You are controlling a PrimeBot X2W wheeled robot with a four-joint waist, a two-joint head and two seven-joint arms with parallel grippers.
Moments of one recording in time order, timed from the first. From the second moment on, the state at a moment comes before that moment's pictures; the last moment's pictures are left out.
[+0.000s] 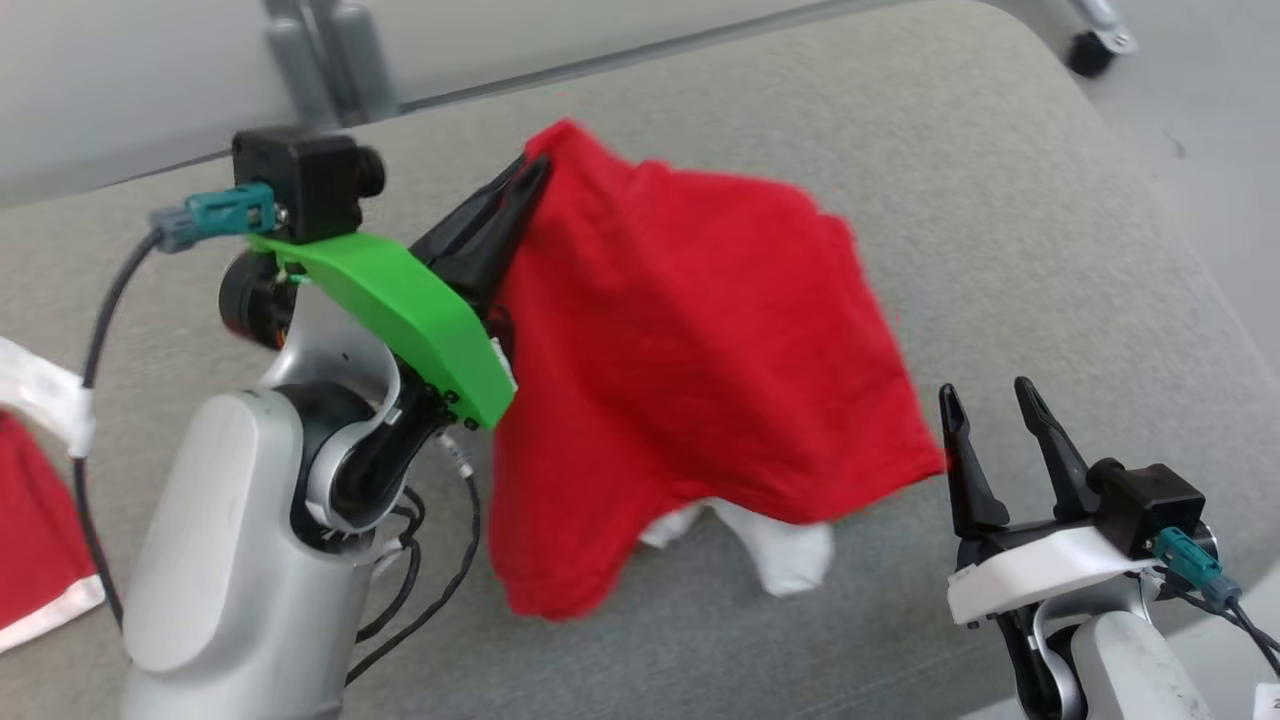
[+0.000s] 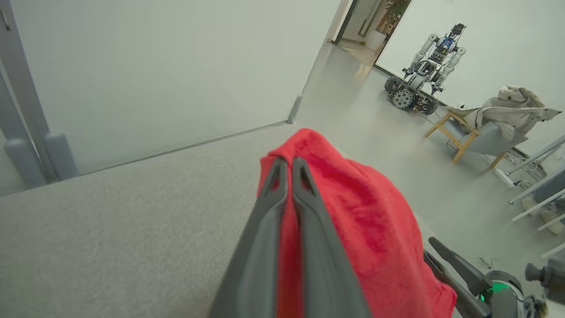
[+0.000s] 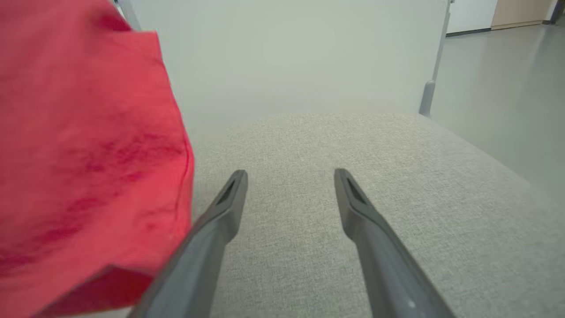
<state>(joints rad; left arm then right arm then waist) -0.55 0.13 -0.30 -0.09 -0.68 -0.08 0.51 -0.11 -0.07 0.05 0.19 0.22 0.13 -0.26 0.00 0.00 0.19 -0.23</state>
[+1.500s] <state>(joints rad) 0.16 0.05 -0.14 0.07 -0.15 -0.02 -0.26 0.12 -0.14 -0.11 0.03 0.06 0.13 -0.26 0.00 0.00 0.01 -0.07</state>
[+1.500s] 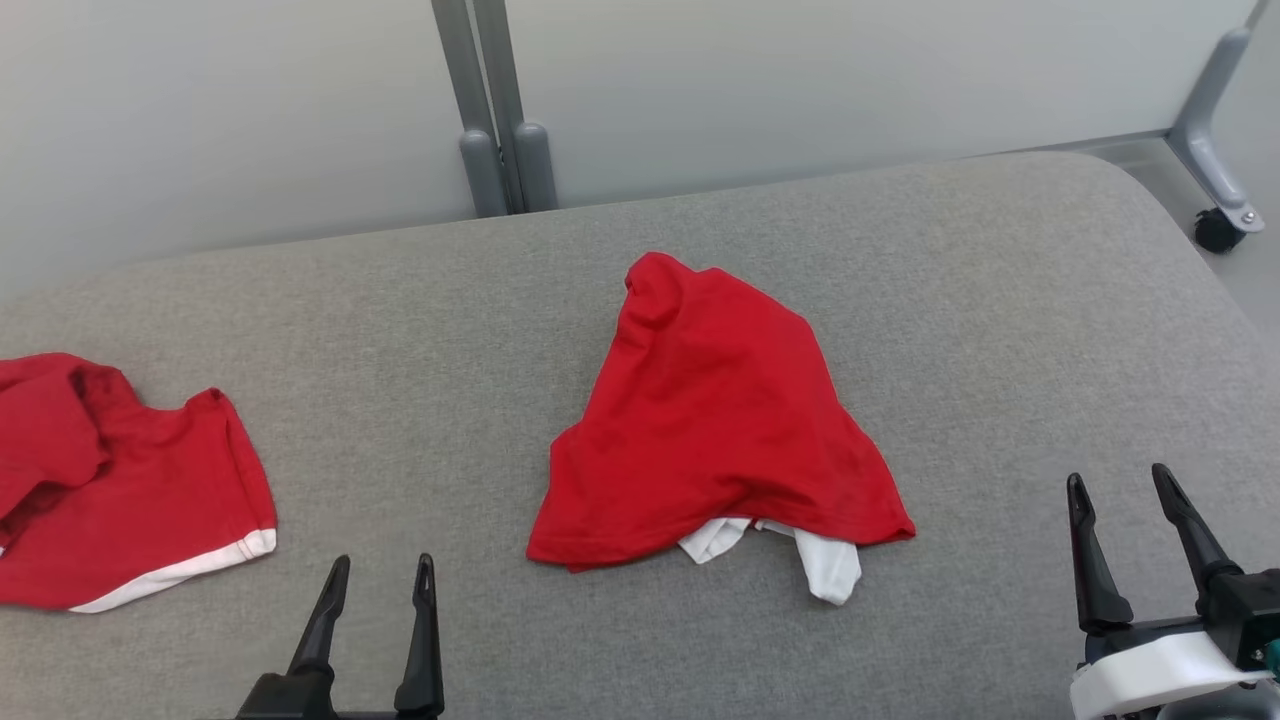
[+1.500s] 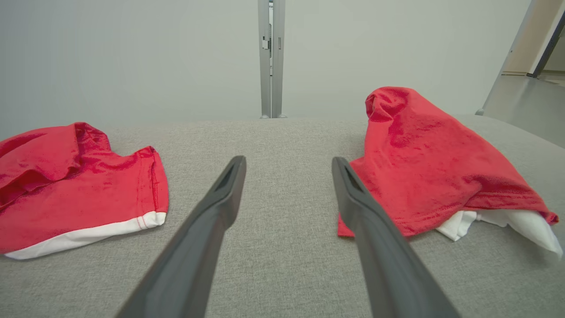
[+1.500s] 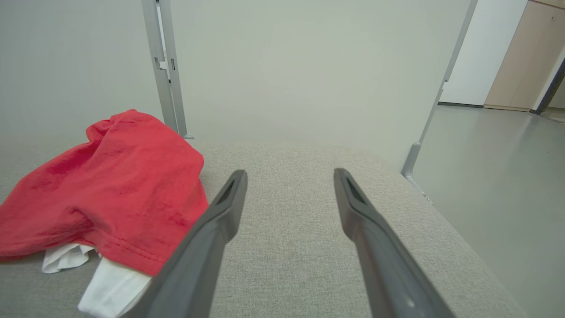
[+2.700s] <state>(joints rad) 0.20 0.05 -0.06 0.12 -0.18 -0.01 -0.26 0.12 -0.13 -0.07 0.09 0.06 0.13 -0.26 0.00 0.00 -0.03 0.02</state>
